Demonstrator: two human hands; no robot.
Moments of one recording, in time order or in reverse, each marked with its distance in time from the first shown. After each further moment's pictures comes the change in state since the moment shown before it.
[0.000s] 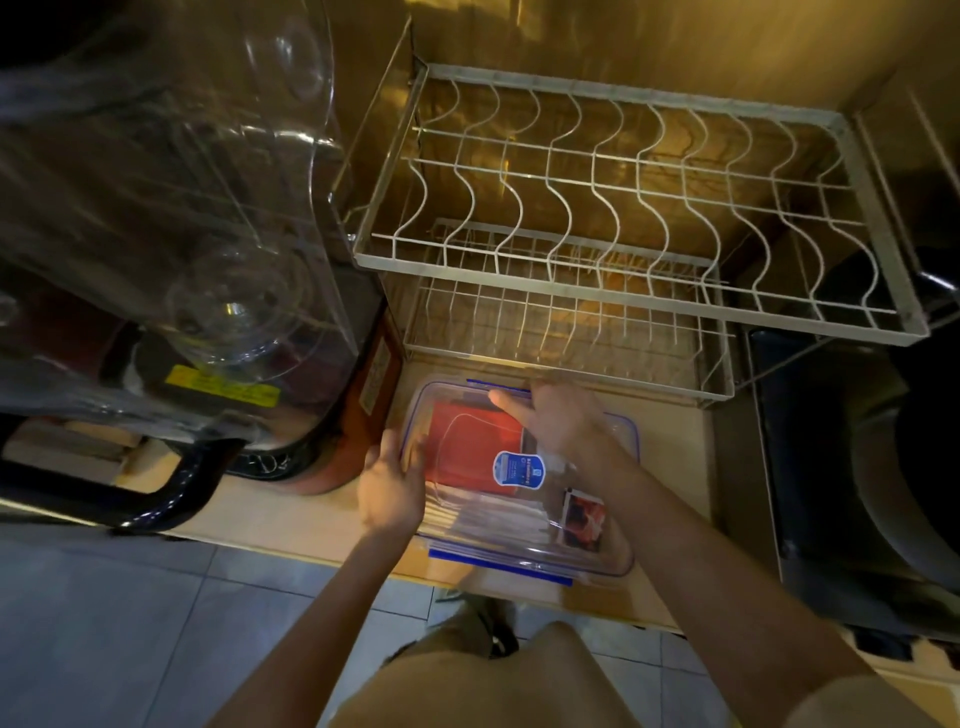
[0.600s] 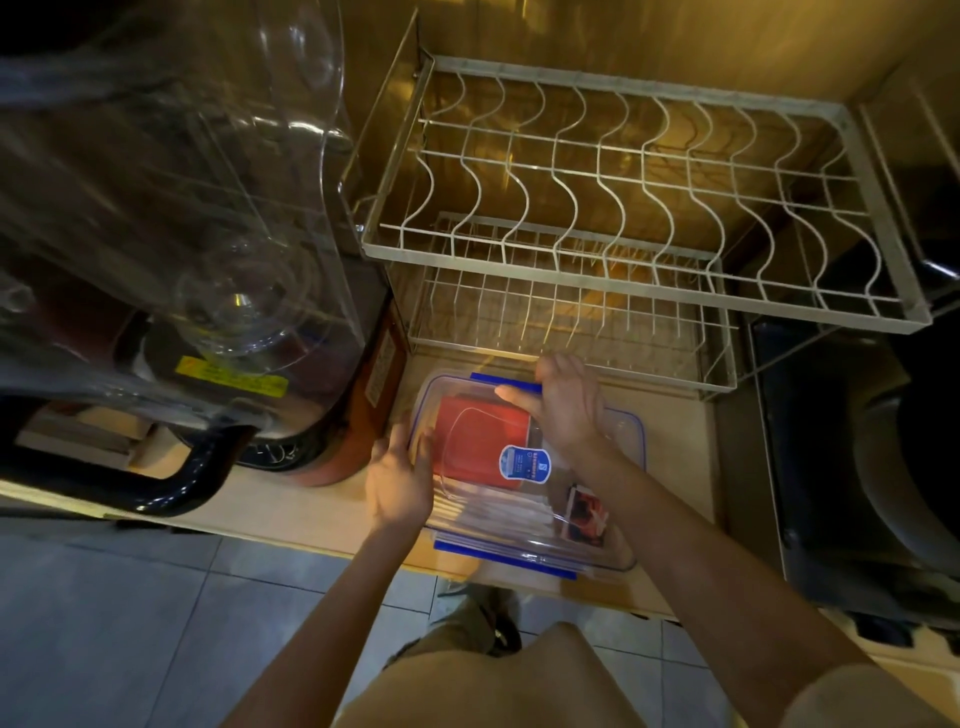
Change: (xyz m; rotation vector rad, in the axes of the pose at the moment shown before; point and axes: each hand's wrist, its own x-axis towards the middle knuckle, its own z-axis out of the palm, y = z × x) left_hand -0.005 0.004 -0.001 0.030 0.015 0.018; right_hand -0.008 -0.003 0.009 0.192 0.342 -0.037
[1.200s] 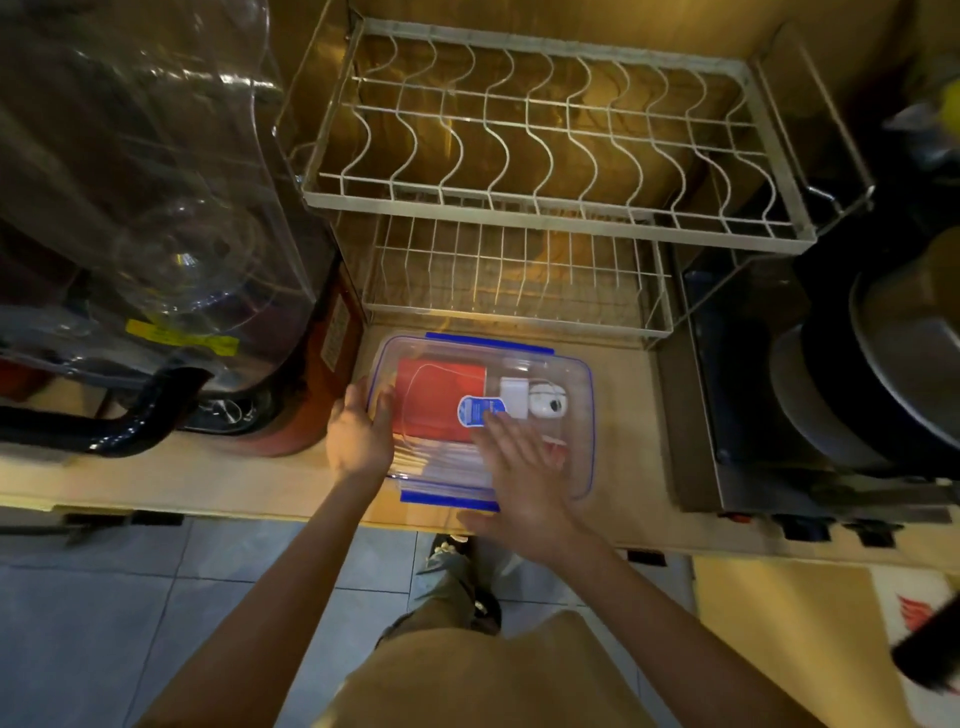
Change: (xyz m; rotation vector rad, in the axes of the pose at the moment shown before) left_hand 0.000 -0.008 0.005 -0.042 0.055 0.066; right_hand -0.146 0.001 0.017 0.024 -0.189 -0.231
